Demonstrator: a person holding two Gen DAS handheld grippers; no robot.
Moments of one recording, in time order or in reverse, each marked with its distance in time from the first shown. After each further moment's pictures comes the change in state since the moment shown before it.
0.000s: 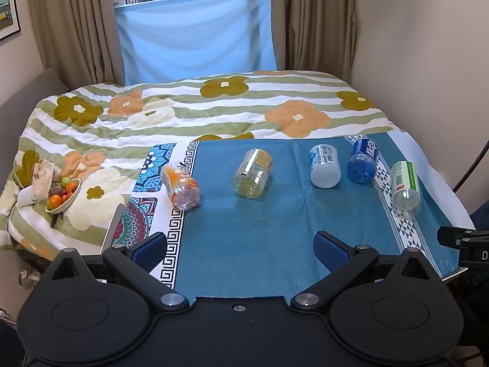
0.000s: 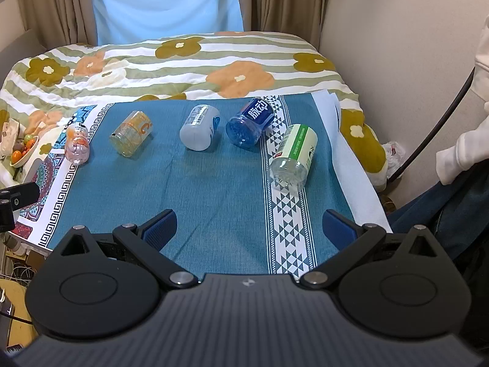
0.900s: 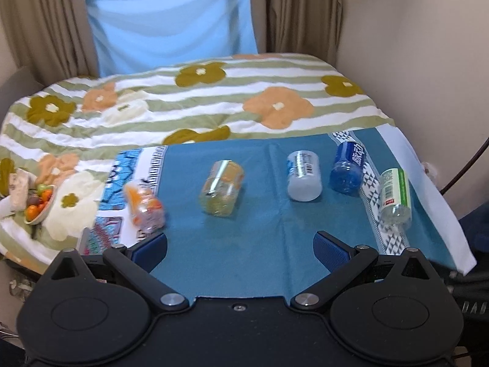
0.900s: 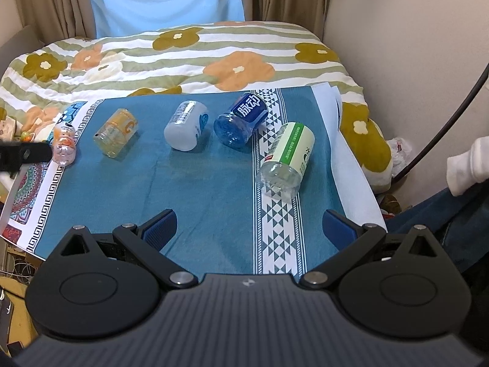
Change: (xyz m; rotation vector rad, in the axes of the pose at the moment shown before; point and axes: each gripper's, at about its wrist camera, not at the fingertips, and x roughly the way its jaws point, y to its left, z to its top) left arm 0.058 -0.039 0.064 0.042 0.099 -0.062; right arm 0.039 -0.031 0.021 -0.001 0.047 0.023
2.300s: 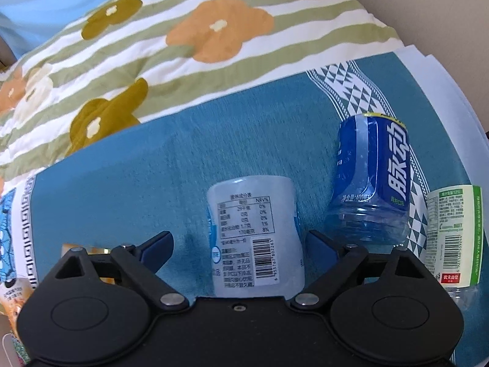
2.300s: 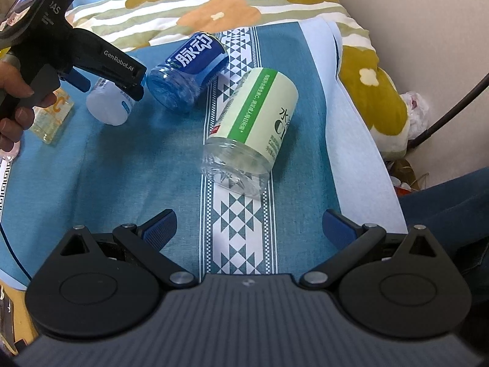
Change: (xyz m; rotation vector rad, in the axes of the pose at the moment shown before) left arm 0.265 -0.105 0.096 0.209 0.369 -0.065; right arm 0.133 -0.062 0.011 0.055 0.200 0.023
